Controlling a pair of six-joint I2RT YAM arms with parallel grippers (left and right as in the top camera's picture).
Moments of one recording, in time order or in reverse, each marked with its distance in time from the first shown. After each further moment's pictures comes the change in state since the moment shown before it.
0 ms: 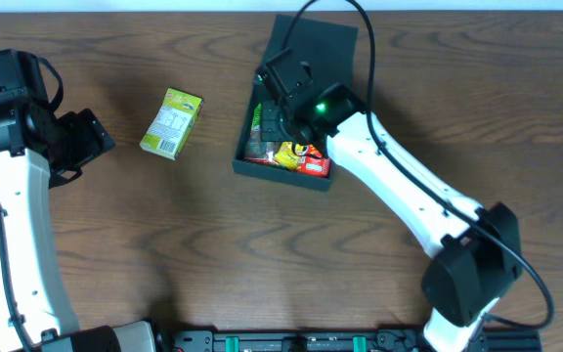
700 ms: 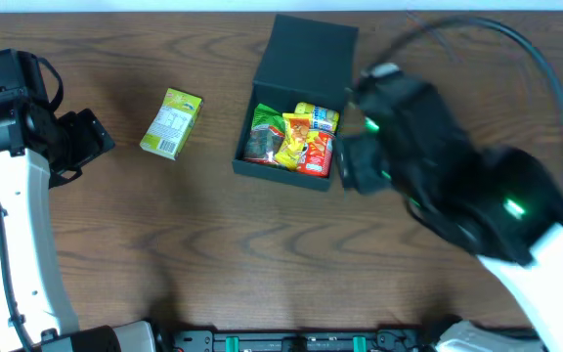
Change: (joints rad) left arm 0.000 0.000 0.000 0.004 0.000 0.000; right arm 0.016 -0.544 0.076 -0.462 0.196 -0.365
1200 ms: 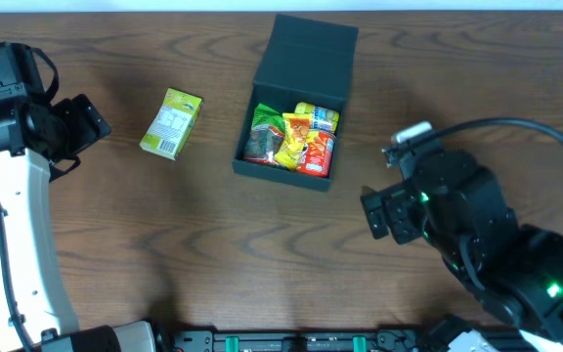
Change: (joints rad) left arm 0.000 0.000 0.000 0.107 0.008 -0.008; right arm -0.047 -0.353 -0.469 0.182 0.003 -0.121
